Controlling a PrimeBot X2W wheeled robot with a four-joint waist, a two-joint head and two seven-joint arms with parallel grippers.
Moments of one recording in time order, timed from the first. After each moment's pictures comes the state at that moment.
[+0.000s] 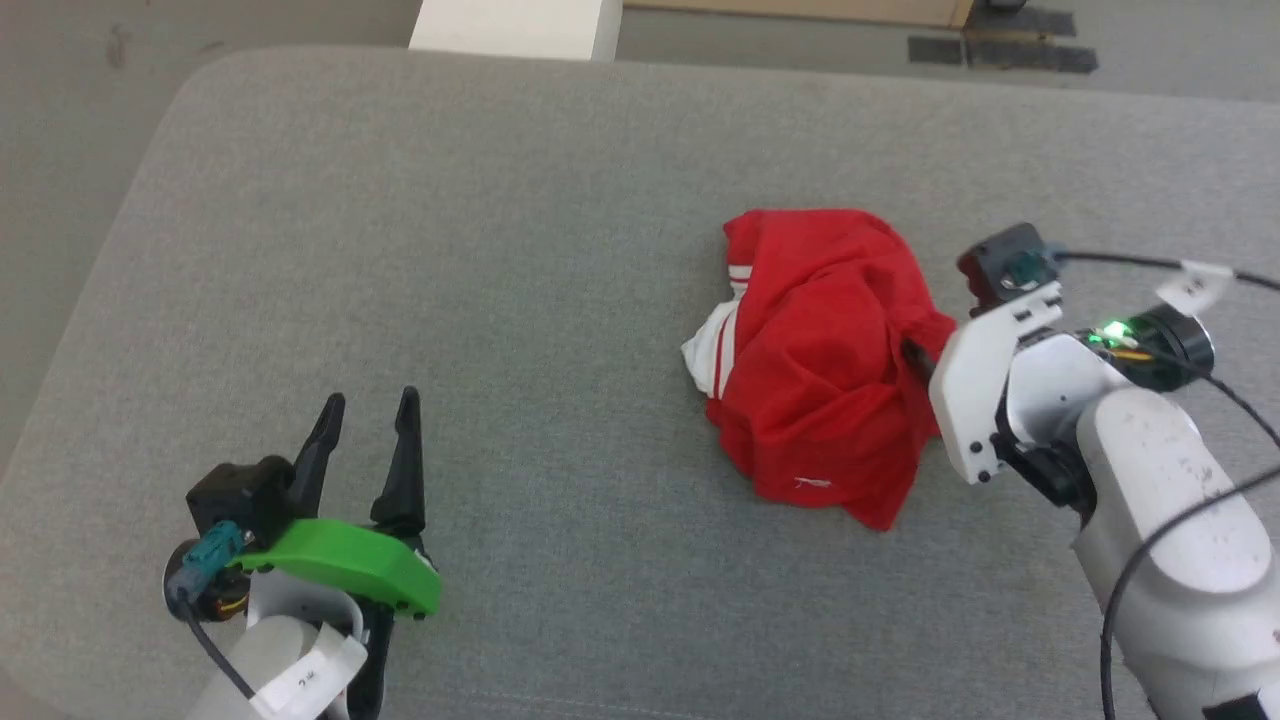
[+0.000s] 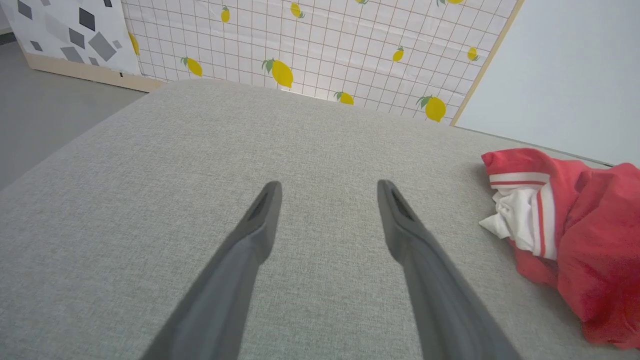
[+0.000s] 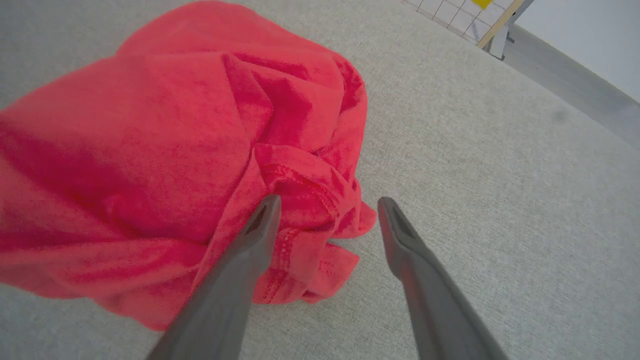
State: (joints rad) left arm -0.18 0.33 -0.34 0.15 -0.61 0.11 -0.25; right arm -0.56 -0.23 0.25 0.40 0.15 0.13 0.56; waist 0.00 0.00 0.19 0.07
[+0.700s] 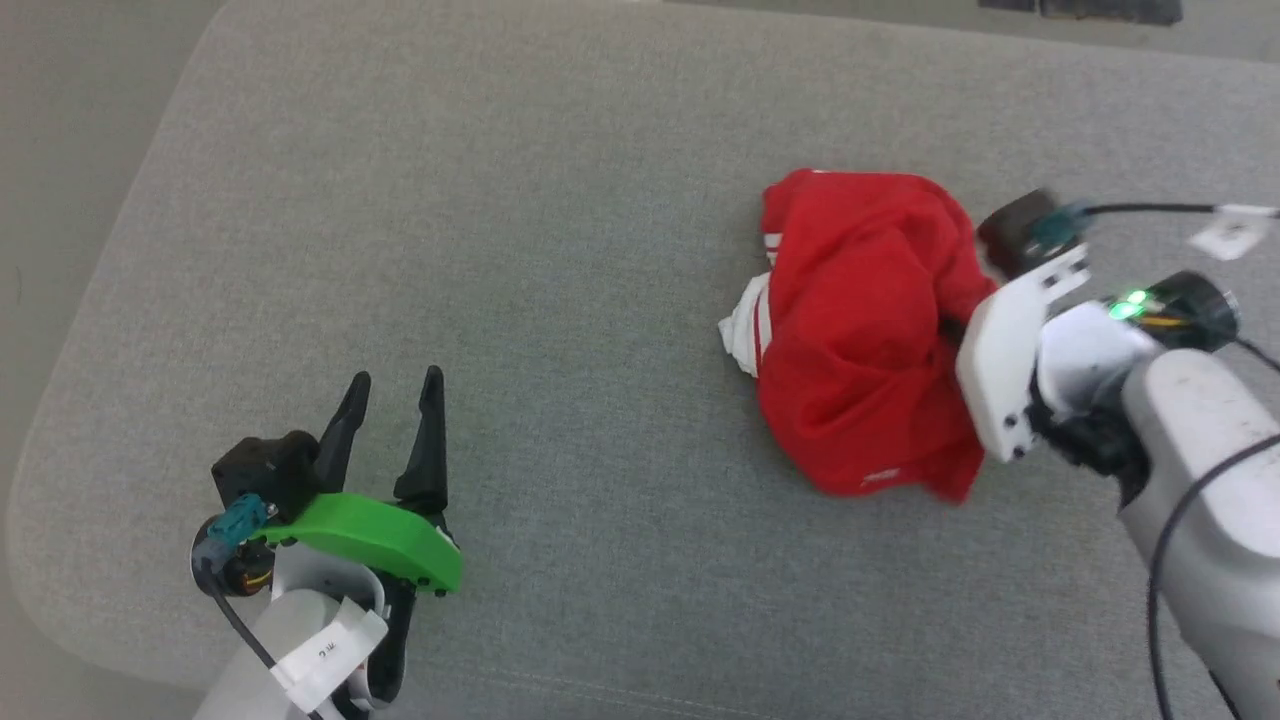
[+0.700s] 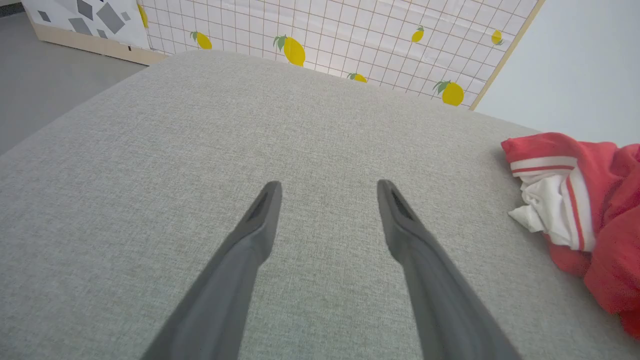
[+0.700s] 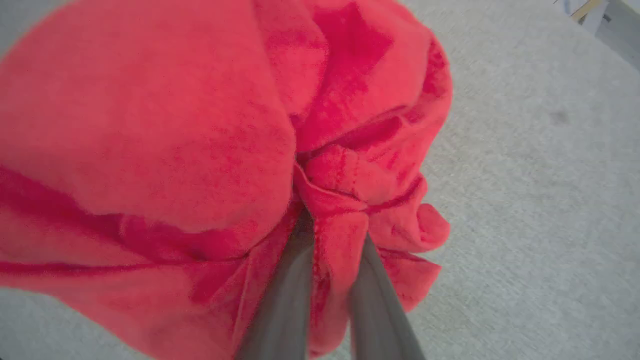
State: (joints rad) left arm -0.25 0.29 -0.35 0.22 -0.61 0.08 -0.25; right arm -0.63 -0.36 0.40 0.37 0.38 0.13 0.66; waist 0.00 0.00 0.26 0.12
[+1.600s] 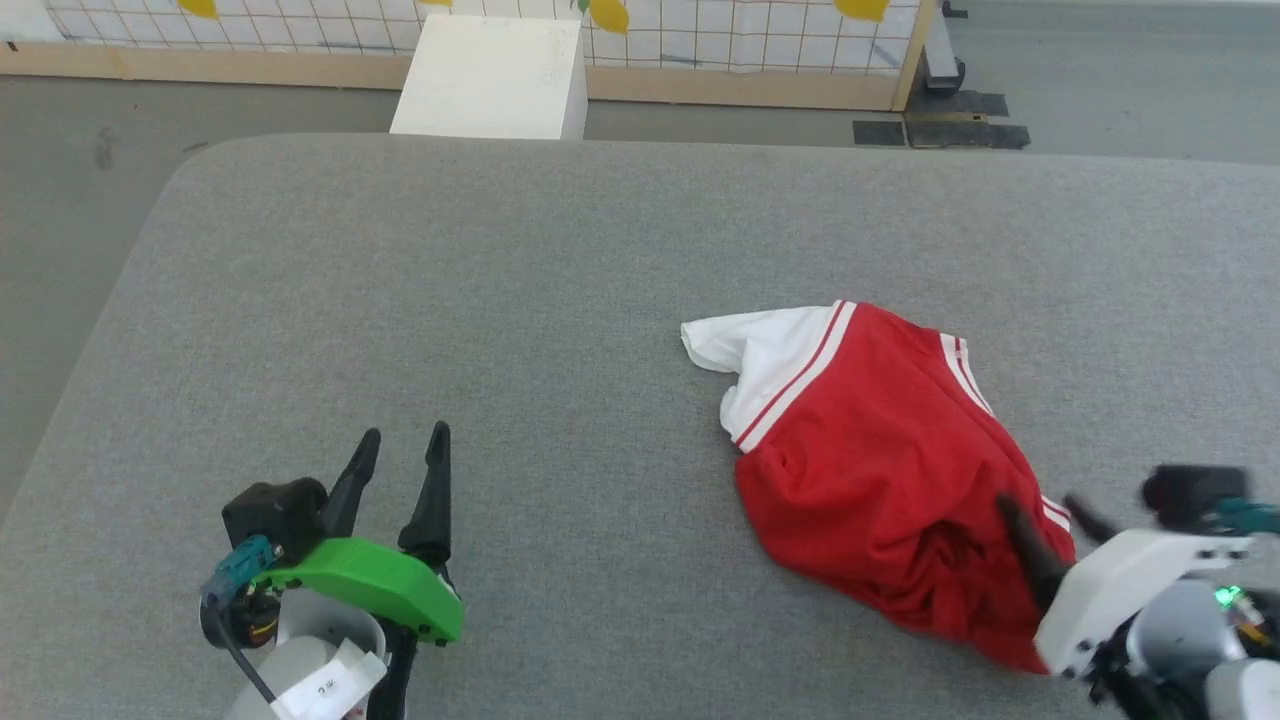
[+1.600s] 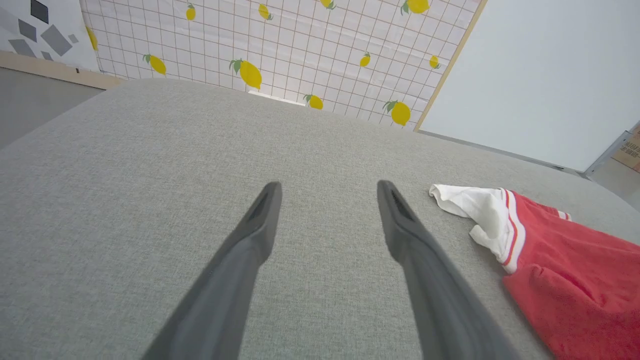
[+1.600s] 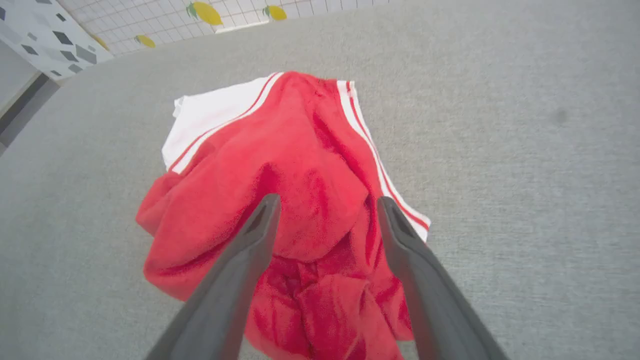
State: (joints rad) left arm -0.18 0.30 -0.36 0.22 -0.65 0.07 -0.23; right arm -0.01 -0.09 -0.11 0.03 0.30 0.13 0.45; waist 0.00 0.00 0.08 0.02
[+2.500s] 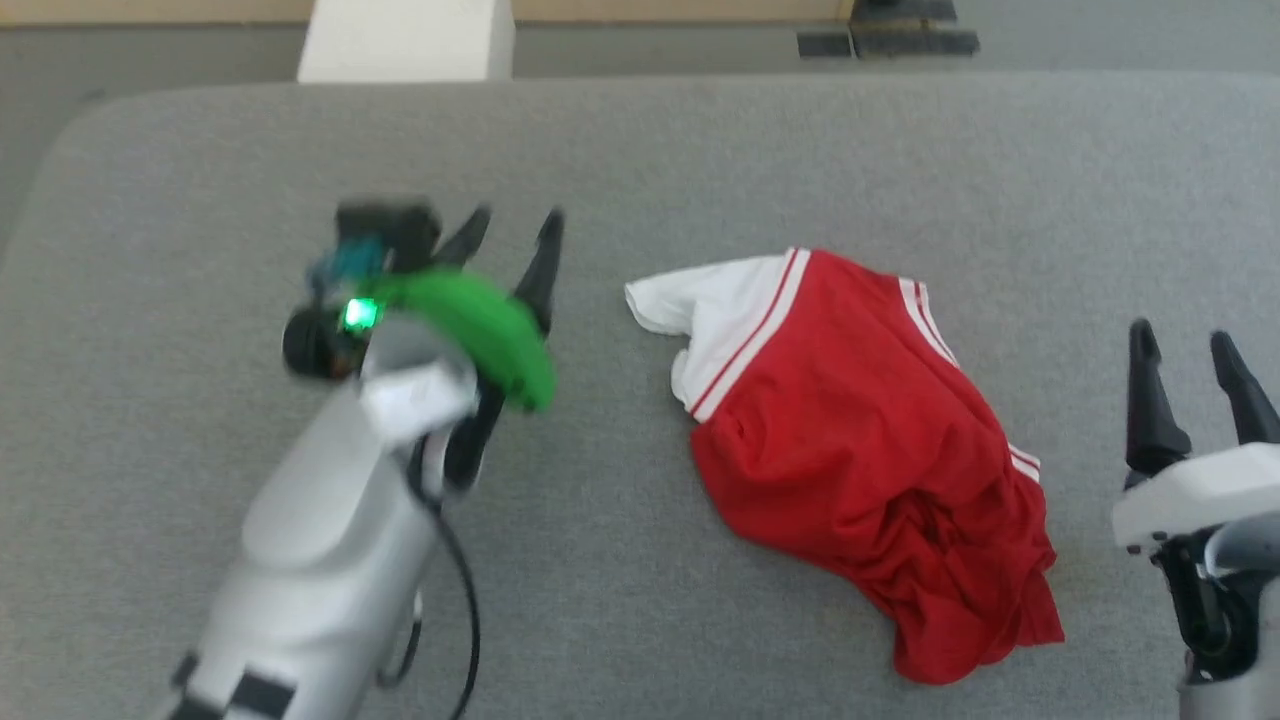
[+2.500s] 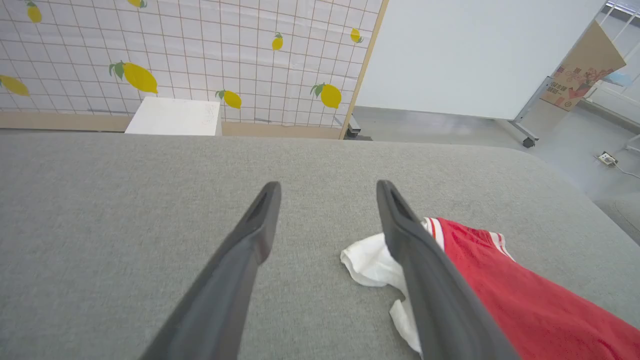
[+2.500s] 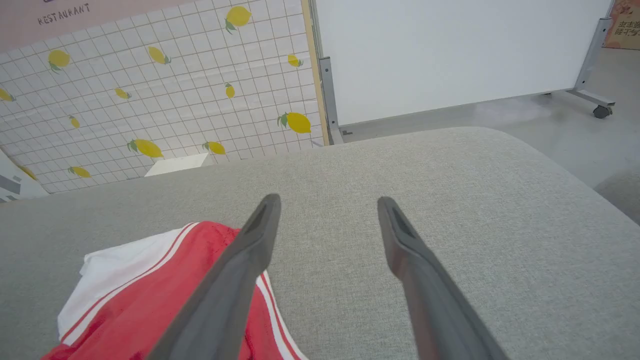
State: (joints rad) left arm -0.64 0.21 -0.47 0.38 -0.64 0.06 0.04; right arm -0.17 -0.05 -0.27 0.04 0.19 0.13 0.08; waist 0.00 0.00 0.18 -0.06
